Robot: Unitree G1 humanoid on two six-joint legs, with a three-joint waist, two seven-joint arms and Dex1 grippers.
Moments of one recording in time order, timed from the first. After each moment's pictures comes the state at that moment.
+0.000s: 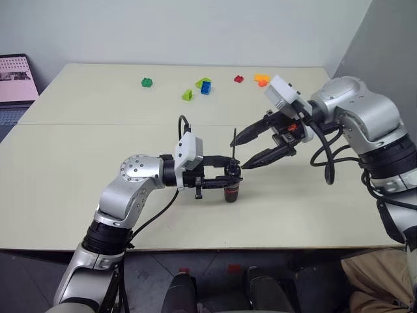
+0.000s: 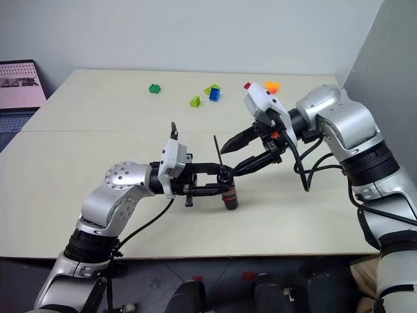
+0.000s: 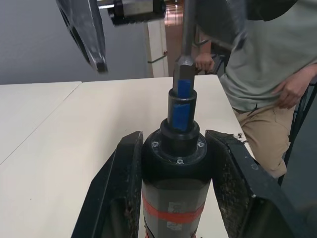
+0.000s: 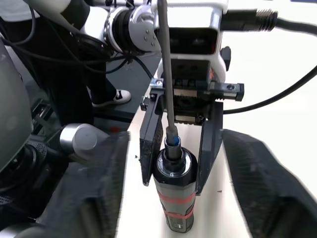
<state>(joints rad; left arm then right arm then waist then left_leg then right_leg) -0.53 0.51 -0.16 -0.14 -0.46 0.34 -1.15 -1.15 -0.75 0.43 0.17 0.62 0.54 1.54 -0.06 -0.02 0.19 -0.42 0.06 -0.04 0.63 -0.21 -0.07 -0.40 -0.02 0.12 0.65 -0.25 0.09</state>
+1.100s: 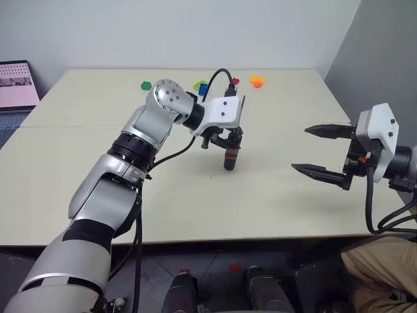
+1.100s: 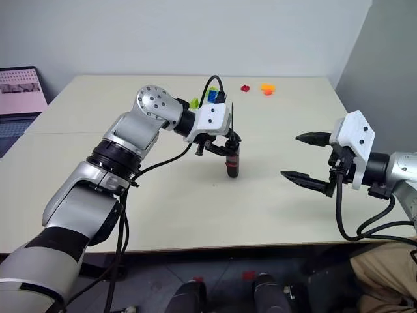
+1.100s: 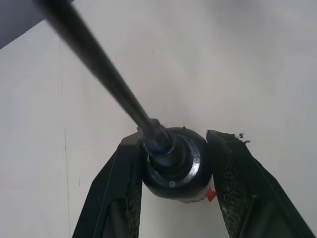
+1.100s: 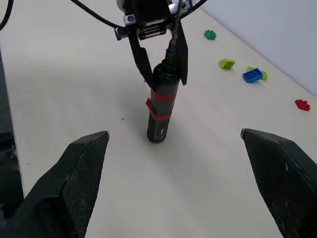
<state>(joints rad) -1.27 0.51 -0.49 0.68 -0.02 -0.06 -1.39 -0.34 -0.95 -0.32 -0.54 0.67 0.74 0.94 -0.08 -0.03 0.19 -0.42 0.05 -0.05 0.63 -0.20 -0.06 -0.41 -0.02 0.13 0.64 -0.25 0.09</state>
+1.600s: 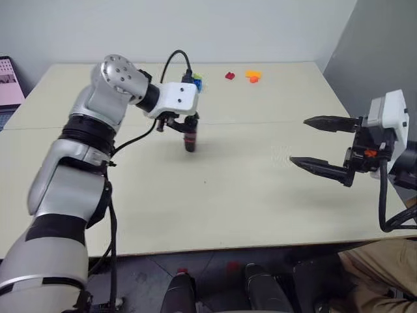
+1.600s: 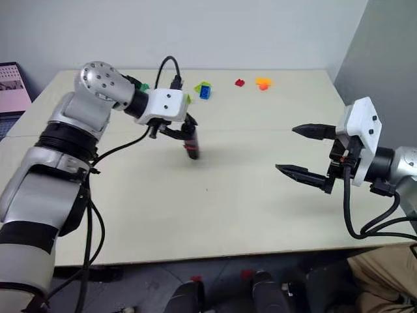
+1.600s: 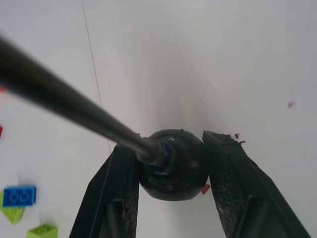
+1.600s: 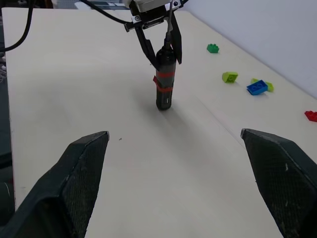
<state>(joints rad) -1.32 0.72 -0.44 0.80 0.13 -0.23 -1.44 -0.42 -0.95 -0.29 -0.54 0.77 0.77 0.91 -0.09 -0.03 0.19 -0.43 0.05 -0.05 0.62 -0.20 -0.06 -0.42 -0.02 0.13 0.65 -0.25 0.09</state>
